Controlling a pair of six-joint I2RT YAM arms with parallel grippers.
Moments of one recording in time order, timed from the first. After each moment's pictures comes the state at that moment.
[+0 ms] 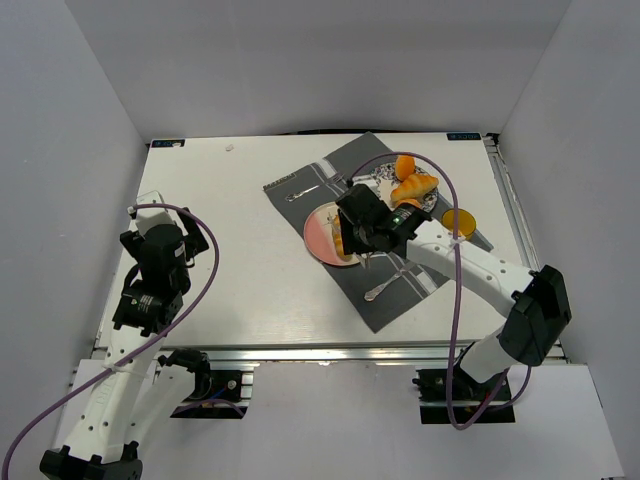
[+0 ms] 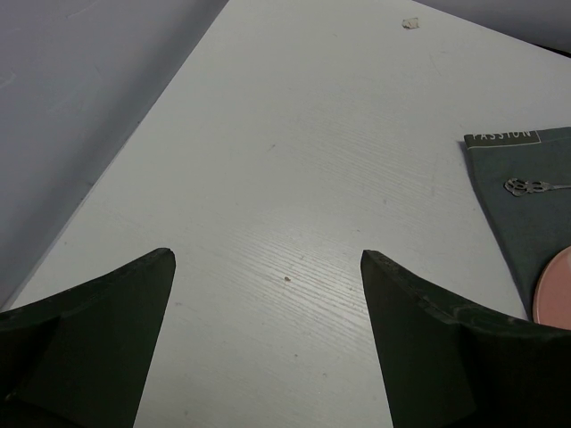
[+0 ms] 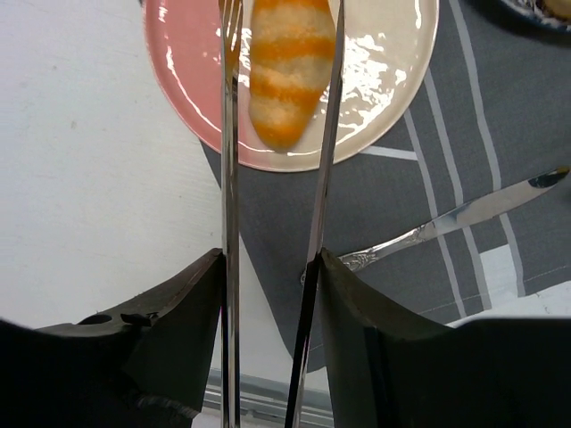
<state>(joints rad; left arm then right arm) -0.25 0.68 0.83 -0.52 -0.62 -0.30 0.85 1.52 1.32 -0.77 0.31 0.50</state>
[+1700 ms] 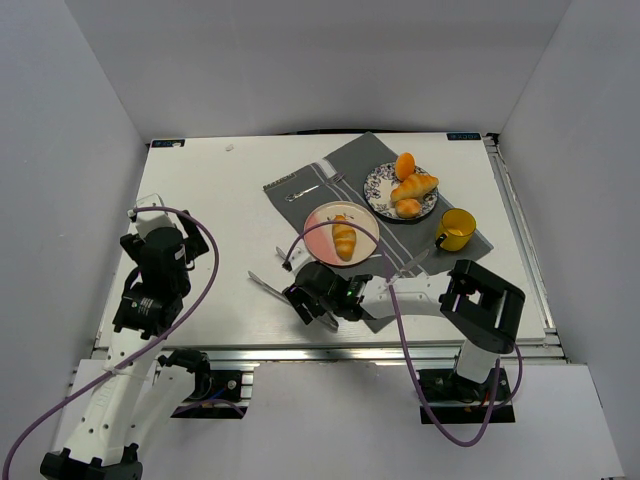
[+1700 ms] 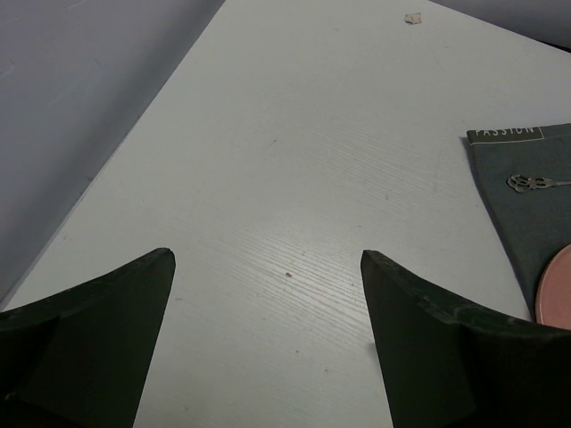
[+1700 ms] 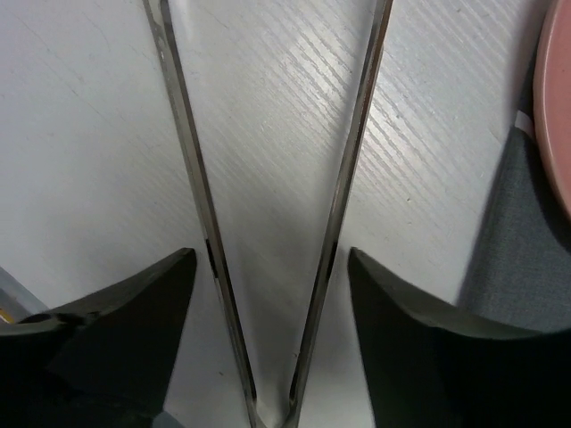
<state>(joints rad) -0.25 0.66 0.81 -0.53 -0.62 -0.30 1.18 1.72 0.94 -0.05 0.22 0.23</state>
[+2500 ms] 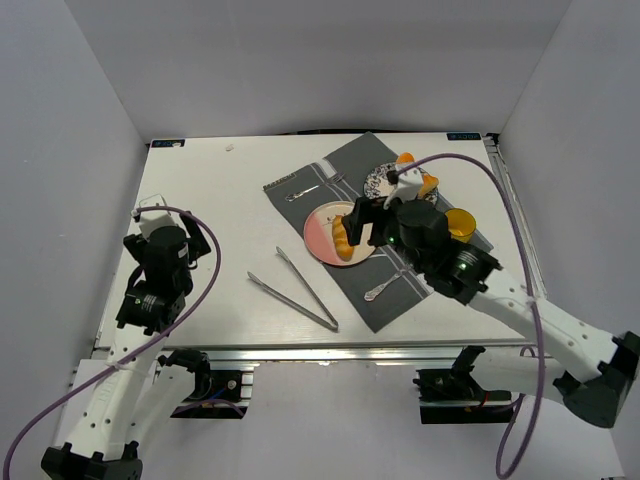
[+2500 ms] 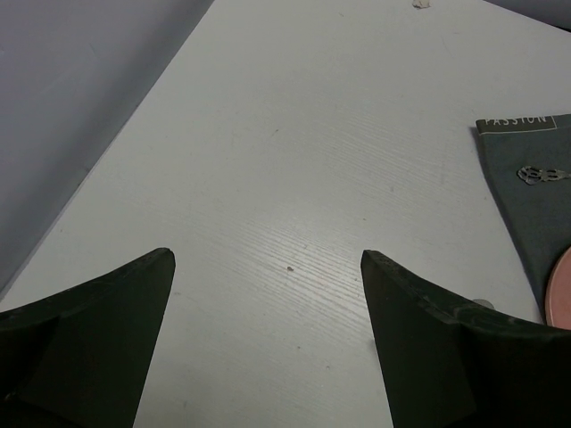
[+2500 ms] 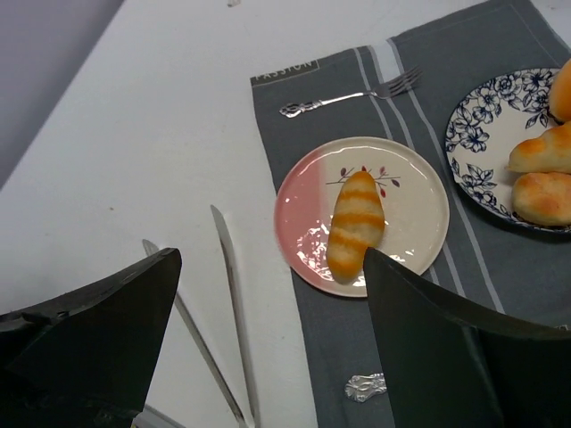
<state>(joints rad) -0.25 0.68 0.79 -0.52 -0.62 -0.32 0.90 1.09 1.06 -0.28 0.36 0.36</state>
